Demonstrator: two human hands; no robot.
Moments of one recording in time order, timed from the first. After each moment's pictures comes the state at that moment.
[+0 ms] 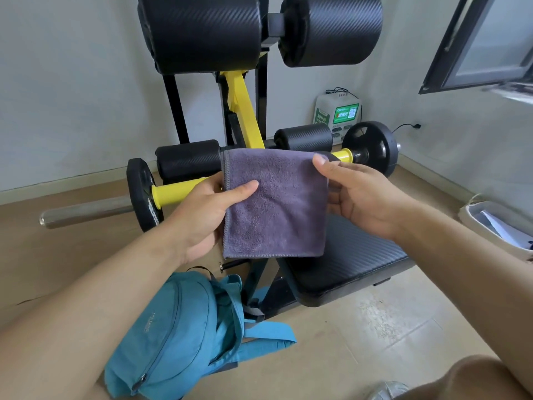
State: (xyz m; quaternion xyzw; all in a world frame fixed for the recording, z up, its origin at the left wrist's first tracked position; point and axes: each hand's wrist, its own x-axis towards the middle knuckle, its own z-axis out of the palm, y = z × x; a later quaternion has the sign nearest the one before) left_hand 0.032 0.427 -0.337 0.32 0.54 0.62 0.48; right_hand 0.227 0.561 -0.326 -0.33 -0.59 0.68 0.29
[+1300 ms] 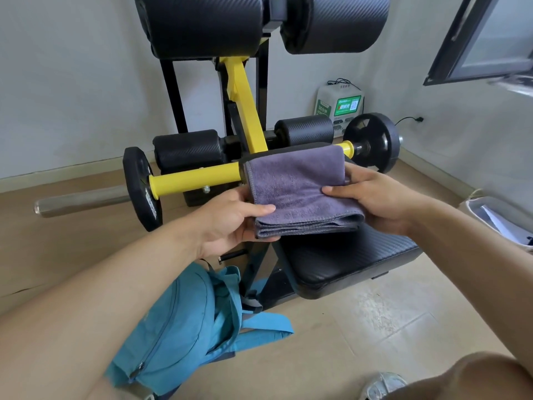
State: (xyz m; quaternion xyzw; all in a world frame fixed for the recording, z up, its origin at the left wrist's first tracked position) left_hand 0.036 0.449 -0.368 0.31 0.52 0.52 0.61; right_hand 0.247 0.579 -0.343 -0.32 -0.63 0.67 0.20
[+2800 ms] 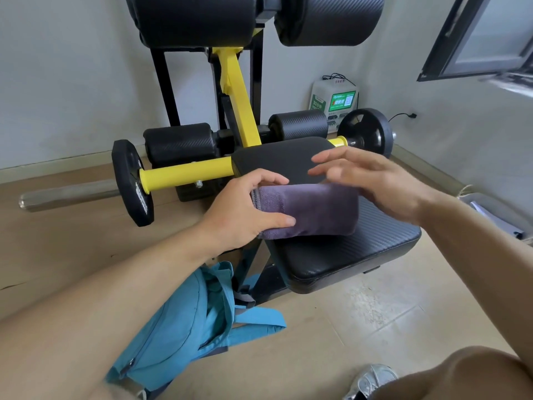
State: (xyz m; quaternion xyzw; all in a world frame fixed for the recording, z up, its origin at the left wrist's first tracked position) left_hand 0.055 0.450 -0.377 0.58 0.65 0.44 0.23; right_hand 0.270 0.591 -0.335 -0.25 -0.80 0.52 0.18
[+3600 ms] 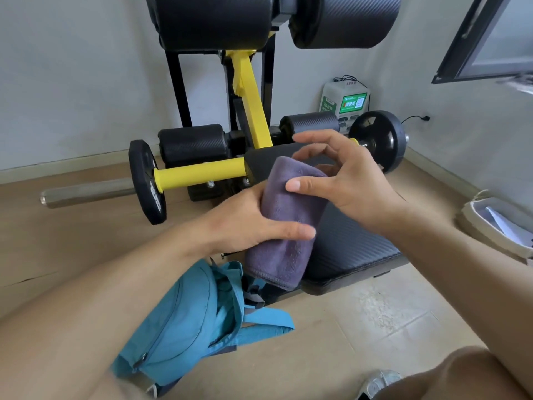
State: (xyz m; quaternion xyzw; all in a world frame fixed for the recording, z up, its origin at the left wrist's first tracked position) left_hand 0.047 0.427 -0.353 0.56 0.62 0.37 0.41; right_hand 0.213 0.545 -0.335 -0.23 -0.78 0.47 0.34
